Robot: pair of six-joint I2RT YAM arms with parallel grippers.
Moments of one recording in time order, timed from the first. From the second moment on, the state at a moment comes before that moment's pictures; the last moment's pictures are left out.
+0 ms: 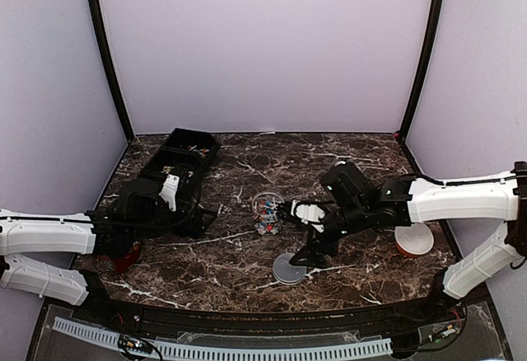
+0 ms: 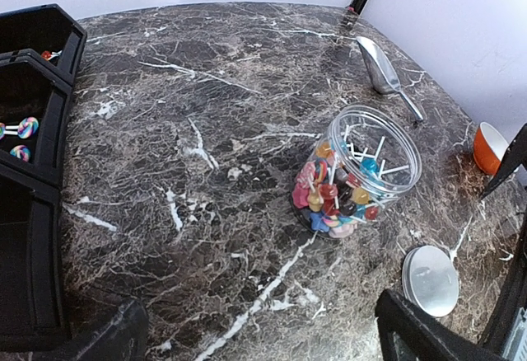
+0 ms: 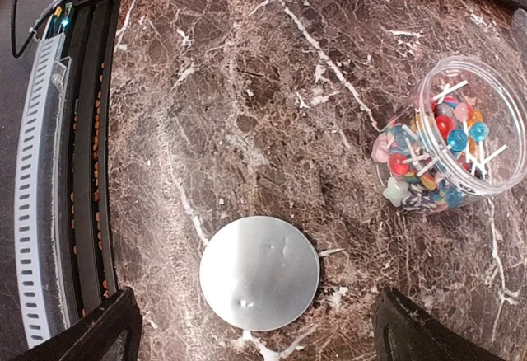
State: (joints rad) left arm -0.77 1.09 0.45 0.16 -0.06 -0.35; right arm 0.99 1.39 0.88 -0.36 -0.32 -0.29
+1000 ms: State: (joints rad) left arm -0.77 1.10 0.39 0.35 -0.01 -0.35; right arm 1.09 1.65 0.87 -0.30 -0.15 -0.28
